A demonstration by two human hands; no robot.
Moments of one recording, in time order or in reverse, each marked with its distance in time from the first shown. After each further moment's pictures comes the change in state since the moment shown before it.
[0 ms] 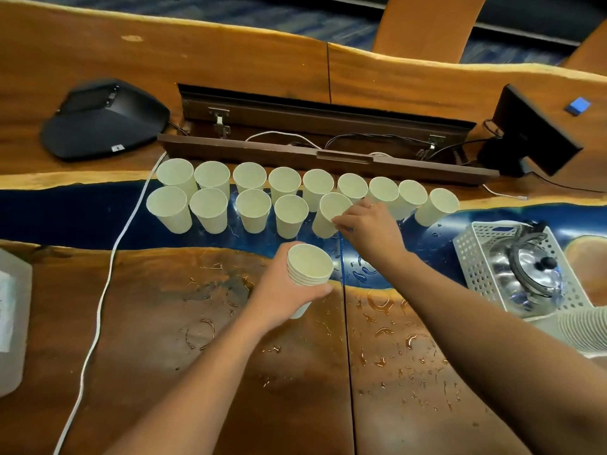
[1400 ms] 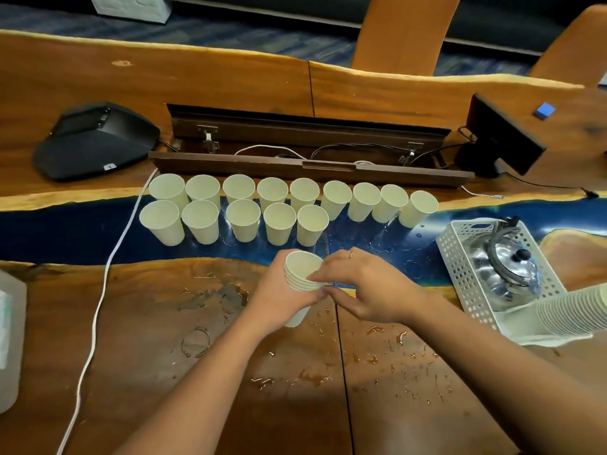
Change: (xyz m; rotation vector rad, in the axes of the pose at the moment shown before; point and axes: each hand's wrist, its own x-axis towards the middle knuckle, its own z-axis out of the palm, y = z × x) left_hand -0.004 0.002 0.008 -0.025 -0.019 0.053; right_hand -0.077 -0.039 -0.072 0.344 -0.272 -0.257
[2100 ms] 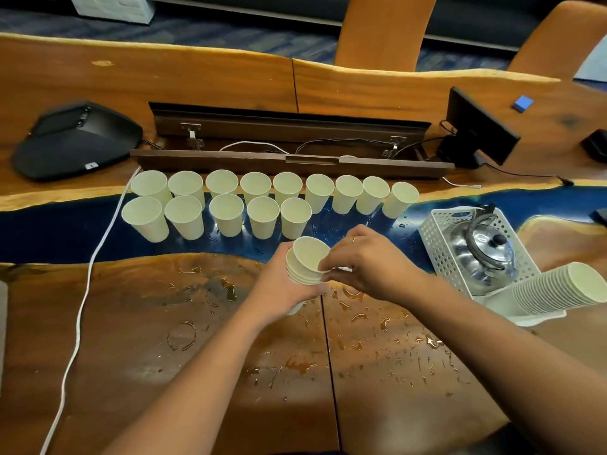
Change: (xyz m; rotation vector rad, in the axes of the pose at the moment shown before) left_hand -0.007 0.016 0.023 0.072 -0.085 0.043; right_hand -0.023 0.015 -0.010 -0.108 0.095 0.033
